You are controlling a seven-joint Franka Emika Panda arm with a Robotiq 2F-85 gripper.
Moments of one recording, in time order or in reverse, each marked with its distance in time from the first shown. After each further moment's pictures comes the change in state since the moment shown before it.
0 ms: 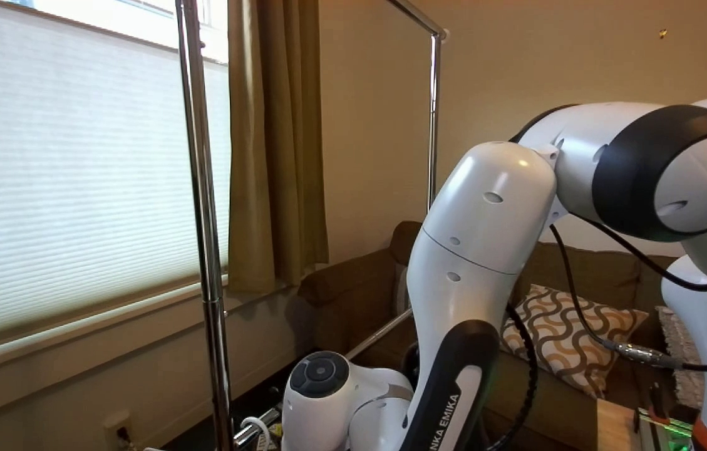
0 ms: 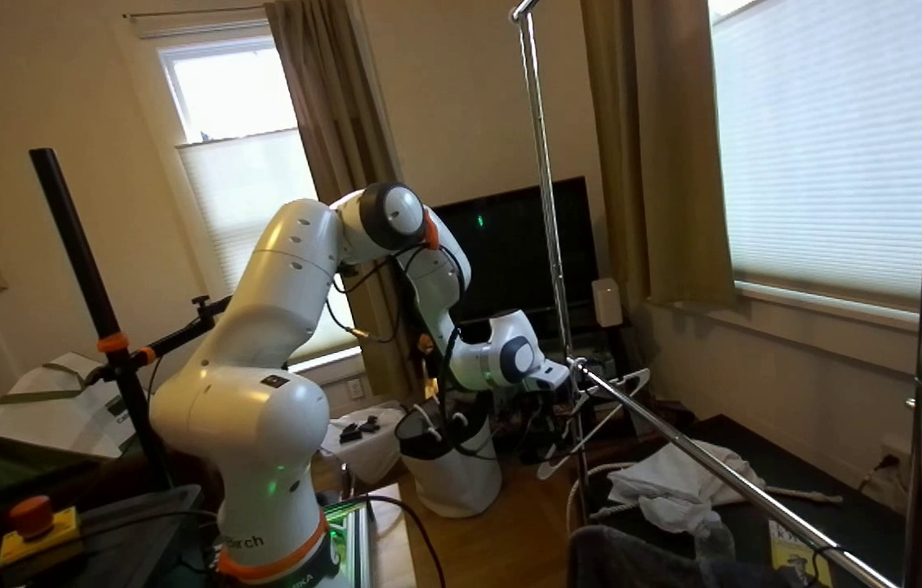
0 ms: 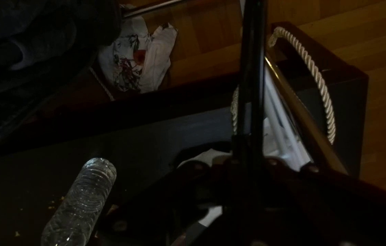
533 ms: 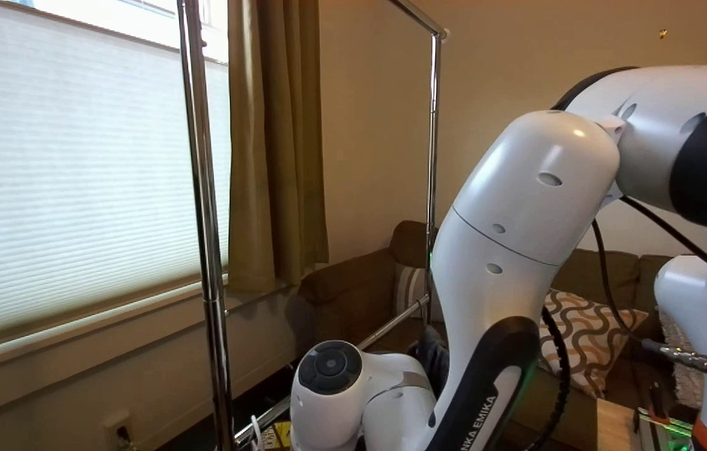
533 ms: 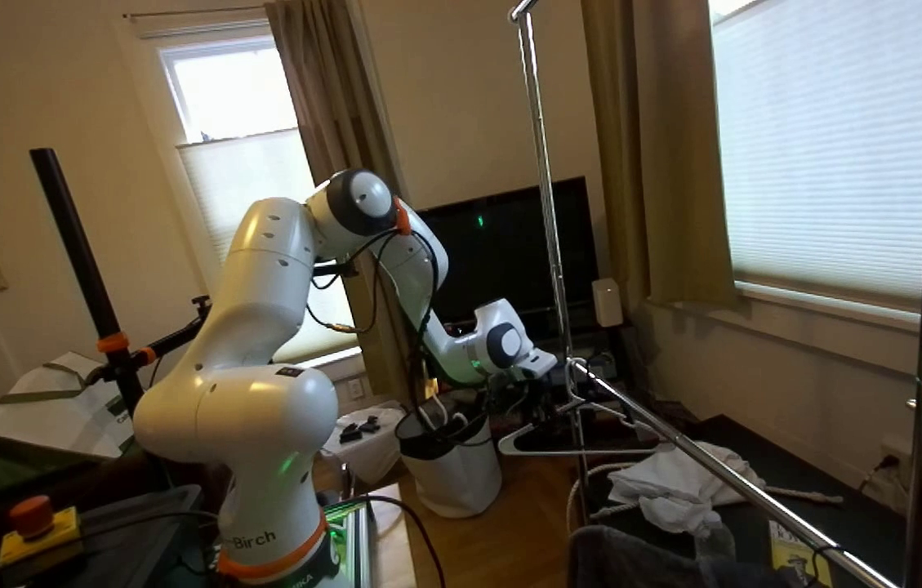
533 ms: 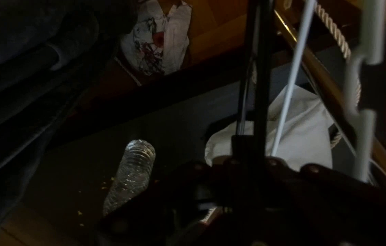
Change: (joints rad) arm 0.232 -0.067 -0.210 -0.094 0.001 -0.030 0.214
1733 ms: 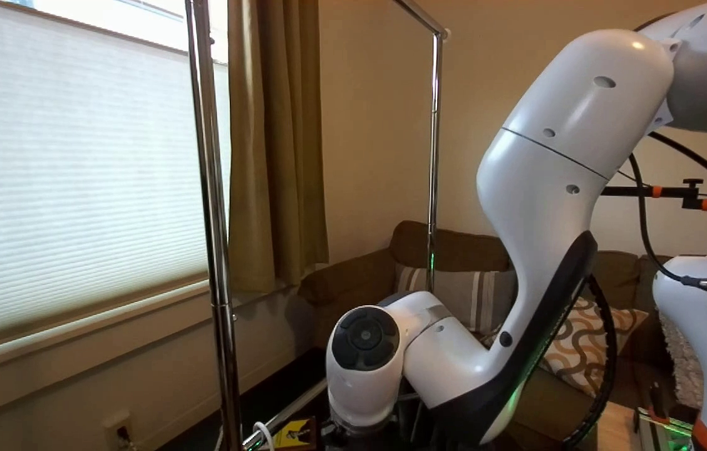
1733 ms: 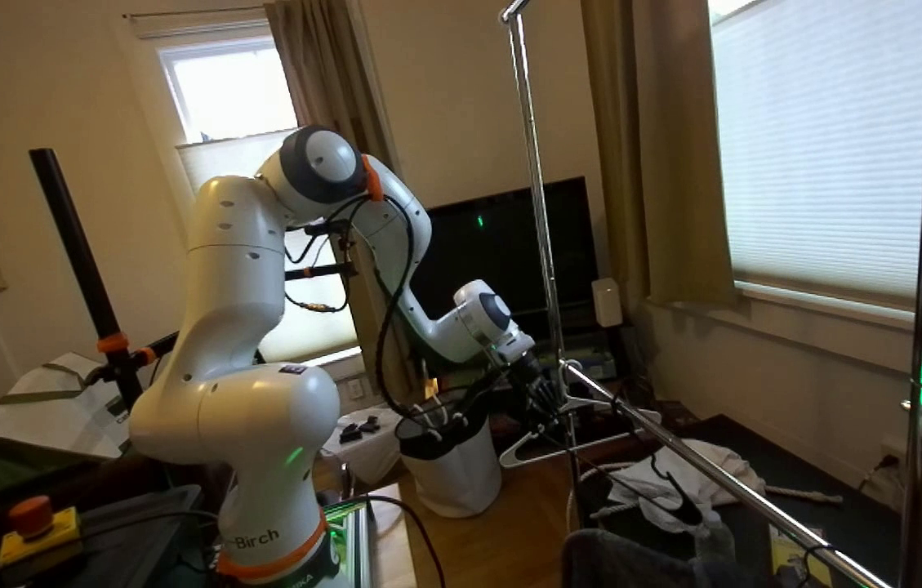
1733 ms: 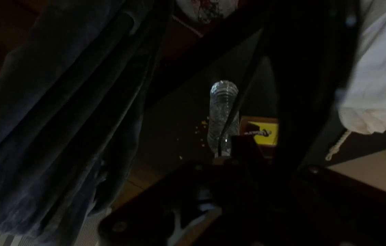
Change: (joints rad) arm 0.060 -0.258 -0.112 -0.158 -0.567 -0.244 0.707
